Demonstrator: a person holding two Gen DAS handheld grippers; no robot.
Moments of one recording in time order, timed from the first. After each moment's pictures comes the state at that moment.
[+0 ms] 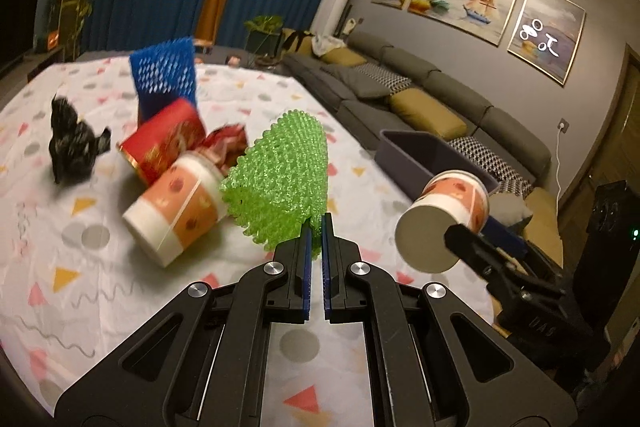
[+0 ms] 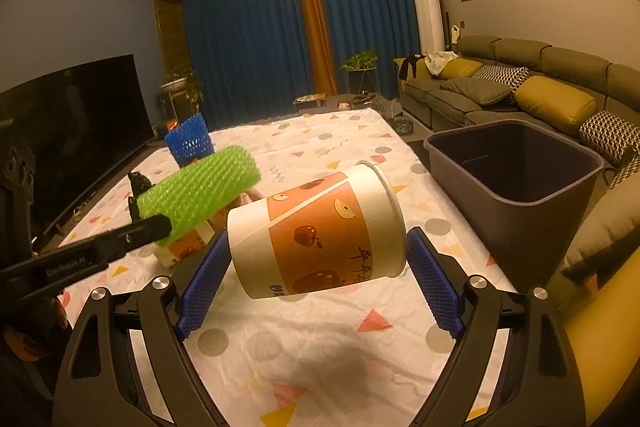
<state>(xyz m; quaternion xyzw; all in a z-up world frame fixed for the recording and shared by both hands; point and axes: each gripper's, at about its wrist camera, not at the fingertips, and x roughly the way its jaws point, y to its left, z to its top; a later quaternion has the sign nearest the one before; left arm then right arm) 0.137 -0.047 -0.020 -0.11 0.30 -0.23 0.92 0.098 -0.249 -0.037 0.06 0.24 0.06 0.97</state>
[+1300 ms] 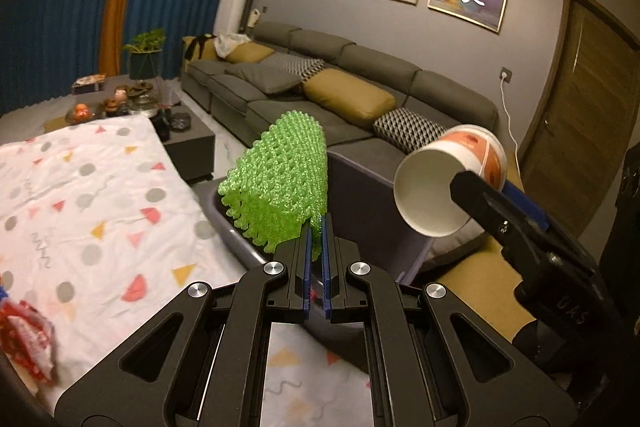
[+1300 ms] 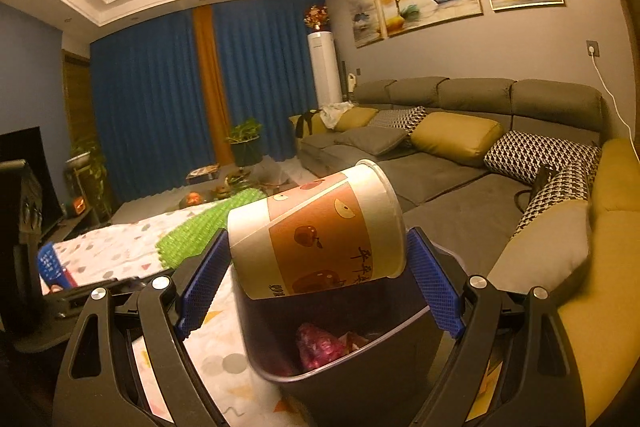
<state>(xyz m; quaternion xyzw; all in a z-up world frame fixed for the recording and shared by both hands) 0.251 -0.301 0.012 -0.02 0.28 -0.38 0.88 0.146 -0.430 0.010 0.09 0.14 -0.12 0.98</state>
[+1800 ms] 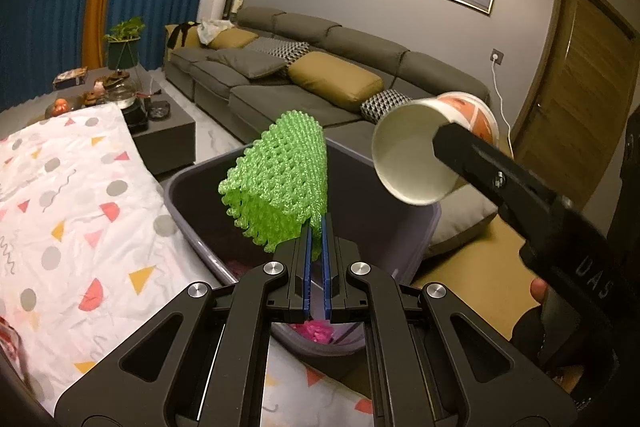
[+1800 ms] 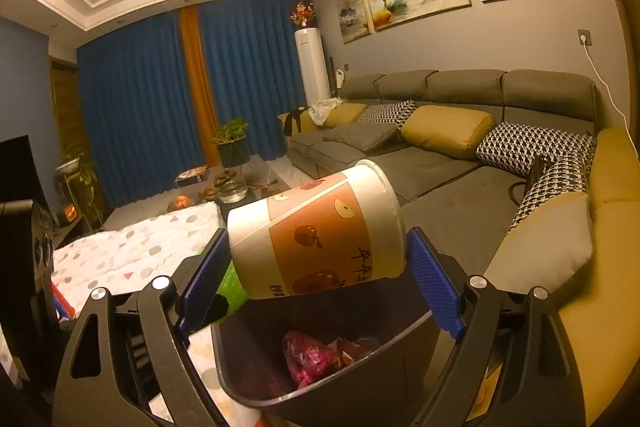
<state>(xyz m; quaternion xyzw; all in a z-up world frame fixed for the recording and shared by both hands) 0.263 -0.339 -0.013 -0.01 0.30 -0.40 0.87 0.162 -0.454 0.004 0.10 0.14 -0.14 0.97</state>
